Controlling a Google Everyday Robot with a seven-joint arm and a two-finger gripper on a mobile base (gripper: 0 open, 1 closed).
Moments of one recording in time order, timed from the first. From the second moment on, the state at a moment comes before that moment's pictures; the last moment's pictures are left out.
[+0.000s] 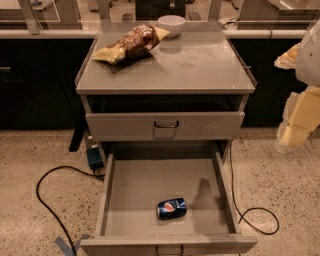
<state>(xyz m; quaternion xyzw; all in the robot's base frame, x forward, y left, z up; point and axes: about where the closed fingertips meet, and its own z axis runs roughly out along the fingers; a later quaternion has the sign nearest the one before) 0.438 -0.216 0.978 -0.60 0.78 -0.04 0.16</state>
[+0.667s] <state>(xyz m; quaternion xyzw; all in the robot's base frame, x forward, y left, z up) 0.440 -0.209 0.970 -0.61 0.78 -0.04 0.16</state>
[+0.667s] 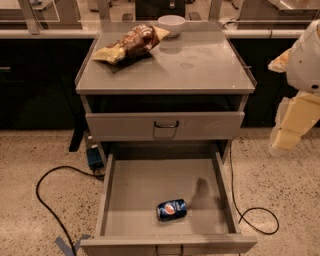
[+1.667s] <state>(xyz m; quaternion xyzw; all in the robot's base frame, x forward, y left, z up) 0.525 -0.157 0.817 -0.63 0.76 0.01 0.18</state>
